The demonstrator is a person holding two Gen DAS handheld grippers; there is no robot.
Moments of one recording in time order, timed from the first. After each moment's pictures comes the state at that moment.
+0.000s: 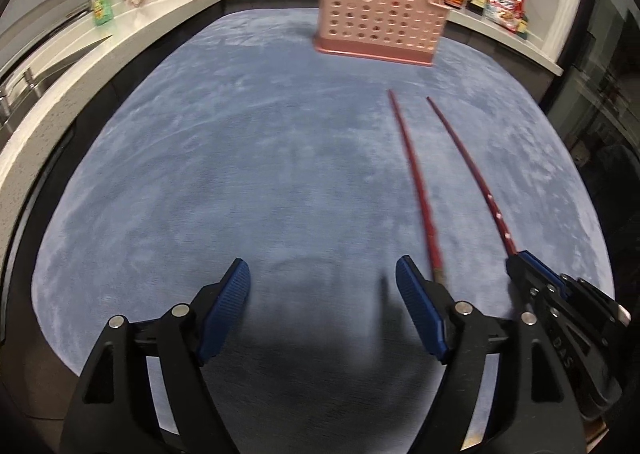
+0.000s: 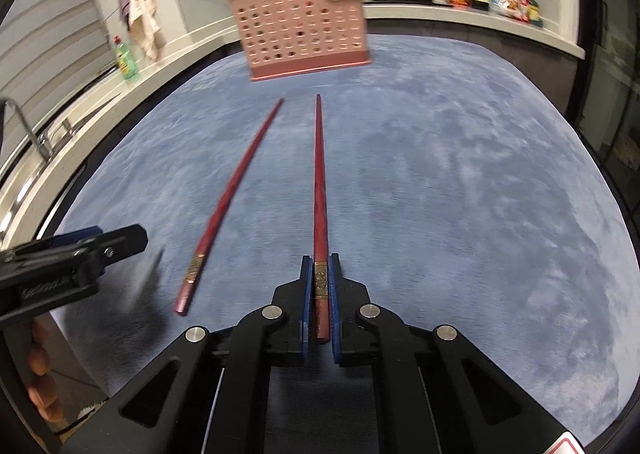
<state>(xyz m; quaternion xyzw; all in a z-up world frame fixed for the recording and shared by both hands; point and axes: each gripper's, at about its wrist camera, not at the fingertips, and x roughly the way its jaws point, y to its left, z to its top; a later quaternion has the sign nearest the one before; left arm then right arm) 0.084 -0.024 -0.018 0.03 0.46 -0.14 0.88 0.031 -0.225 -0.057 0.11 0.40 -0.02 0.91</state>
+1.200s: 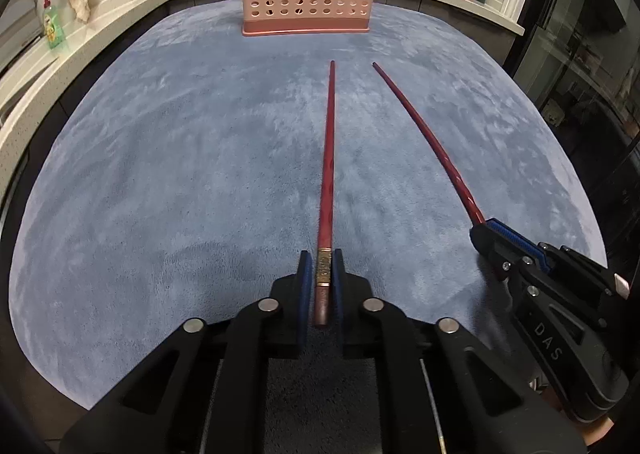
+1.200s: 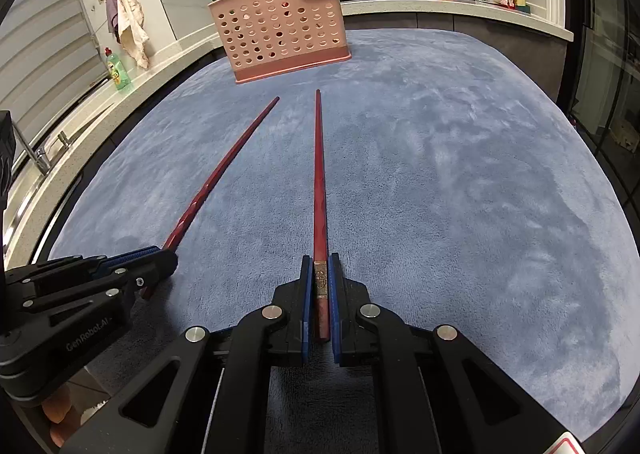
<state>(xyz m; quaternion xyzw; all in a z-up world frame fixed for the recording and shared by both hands) 0.073 -0.069 -0.033 0.07 0.48 -0.20 0.85 0.025 -0.234 -0.059 0.12 0.40 -0.02 0.91</state>
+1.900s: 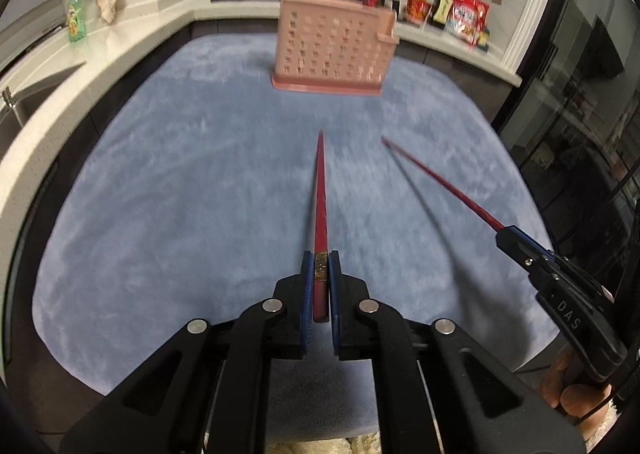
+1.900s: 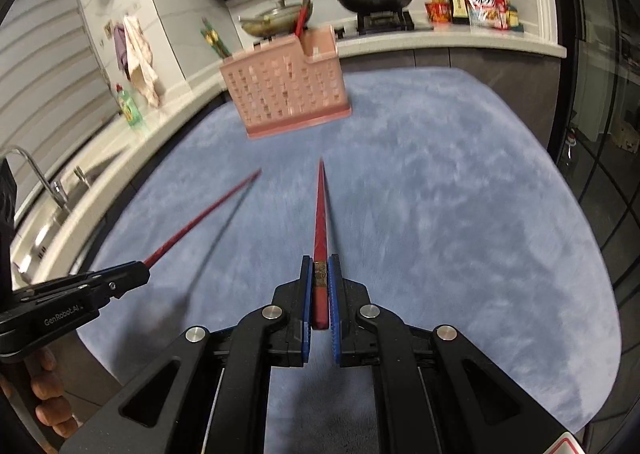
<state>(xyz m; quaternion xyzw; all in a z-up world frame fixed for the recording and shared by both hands) 0.074 -0.030 0.038 0.01 0.44 -0.19 0.88 0.013 -0.253 0.007 0.15 0.33 -0.01 0.93</state>
